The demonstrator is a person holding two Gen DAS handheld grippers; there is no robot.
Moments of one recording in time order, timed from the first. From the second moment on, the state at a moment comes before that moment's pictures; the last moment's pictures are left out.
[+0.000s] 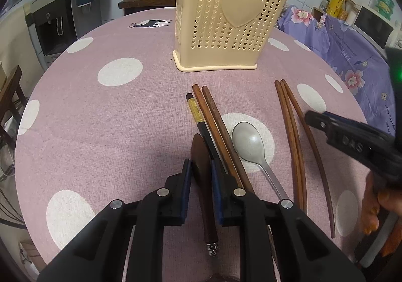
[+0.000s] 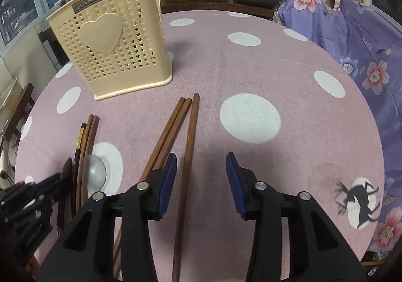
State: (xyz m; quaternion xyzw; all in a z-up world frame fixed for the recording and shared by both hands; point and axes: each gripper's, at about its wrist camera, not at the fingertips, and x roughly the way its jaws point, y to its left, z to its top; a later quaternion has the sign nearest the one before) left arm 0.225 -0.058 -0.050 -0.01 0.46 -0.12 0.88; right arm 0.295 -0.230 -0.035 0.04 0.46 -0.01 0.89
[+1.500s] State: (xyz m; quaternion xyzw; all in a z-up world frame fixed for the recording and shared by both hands) left arm 0.206 -0.019 0.034 -0.03 0.35 -0.14 0.92; right arm 0.269 -0.263 0.052 0.12 0.32 0.06 0.94
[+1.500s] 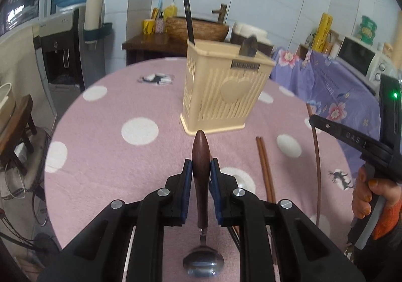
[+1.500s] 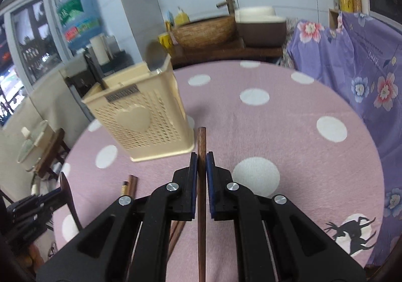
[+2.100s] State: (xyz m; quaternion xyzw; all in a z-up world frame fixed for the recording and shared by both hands) left arm 0.196 0.000 0.062 -0.05 0.30 -0.15 0.94; right arm 0.205 -0.283 0.107 0.11 0.25 0.09 0.96
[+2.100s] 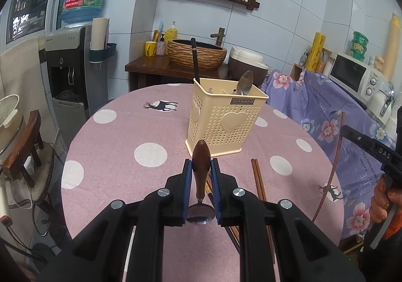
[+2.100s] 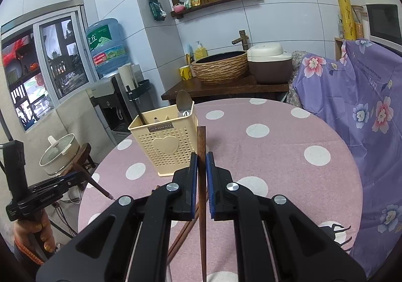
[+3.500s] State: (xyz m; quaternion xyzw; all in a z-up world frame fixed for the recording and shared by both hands) left arm 0.334 -0.056 0.119 -0.05 0.27 -0.14 0.95; right arm 0.366 -0.216 0.186 0.07 0.21 0.08 0.97
